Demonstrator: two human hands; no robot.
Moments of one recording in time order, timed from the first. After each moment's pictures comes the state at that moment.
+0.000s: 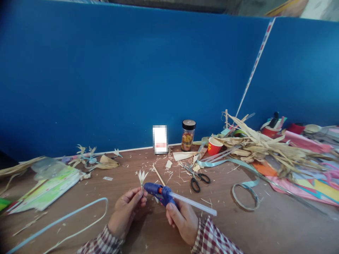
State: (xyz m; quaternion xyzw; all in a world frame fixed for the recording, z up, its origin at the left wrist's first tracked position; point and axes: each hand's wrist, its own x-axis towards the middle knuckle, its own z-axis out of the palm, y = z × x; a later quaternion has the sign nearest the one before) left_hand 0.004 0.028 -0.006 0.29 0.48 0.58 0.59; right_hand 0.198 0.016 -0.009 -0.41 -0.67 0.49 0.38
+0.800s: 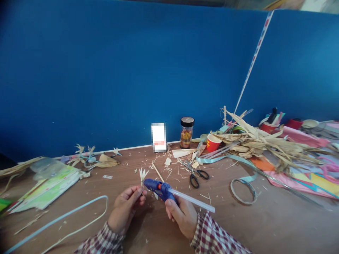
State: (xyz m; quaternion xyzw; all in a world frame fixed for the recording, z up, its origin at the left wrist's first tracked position) left_hand 0.005 0.025 0.001 0.29 0.49 0.57 0.59; right_hand 0.197 0.018 -0.004 -0.43 -0.68 0.47 0.37
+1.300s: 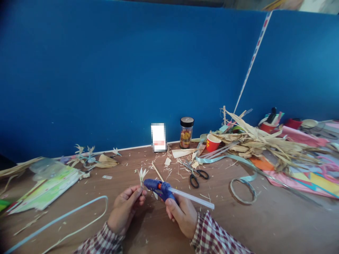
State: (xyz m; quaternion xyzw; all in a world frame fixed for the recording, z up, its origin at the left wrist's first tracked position) left_hand 0.006 0.025 0.005 0.28 0.48 0.58 0.60; right_hand 0.197 0.017 0.001 -0.41 -0.67 0.49 0.38
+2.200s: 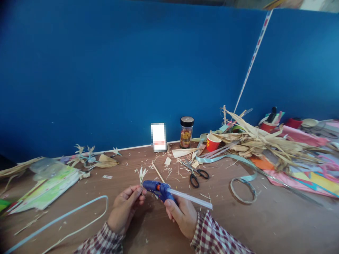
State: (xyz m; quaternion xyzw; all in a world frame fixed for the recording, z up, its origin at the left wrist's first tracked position) left_hand 0.005 0.025 0.005 0.29 0.49 0.58 0.59; right_hand 0.197 0.016 0.002 -0.42 -0.68 0.47 0.36
